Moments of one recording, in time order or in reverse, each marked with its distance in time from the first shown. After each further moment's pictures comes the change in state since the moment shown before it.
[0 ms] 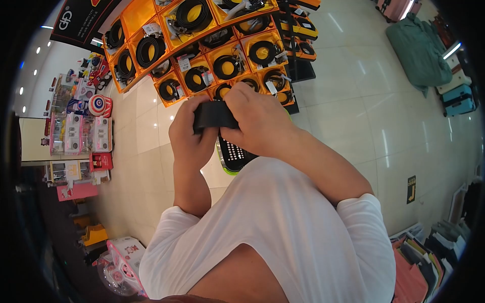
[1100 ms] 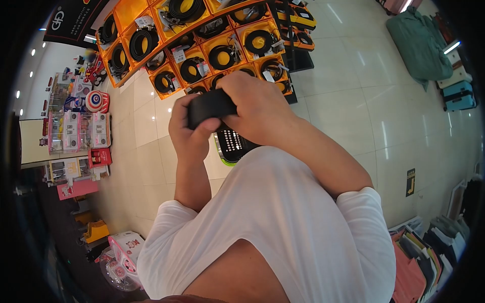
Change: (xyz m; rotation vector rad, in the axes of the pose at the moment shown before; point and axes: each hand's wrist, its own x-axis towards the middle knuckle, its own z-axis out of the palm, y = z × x) left_hand -0.024 -0.002 0.015 -0.531 0.038 -0.386; right_hand -0.002 0.004 -0.003 0.007 -0.086 0.110
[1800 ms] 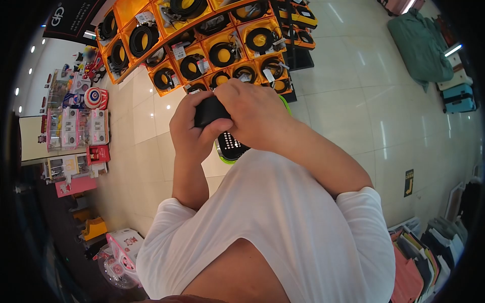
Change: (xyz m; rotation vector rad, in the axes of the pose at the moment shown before) left_hand 0.006 0.005 -0.003 0.391 -0.067 0.235; right_hand -0.003 -0.007 0.005 -0.088 -0.081 -0.026
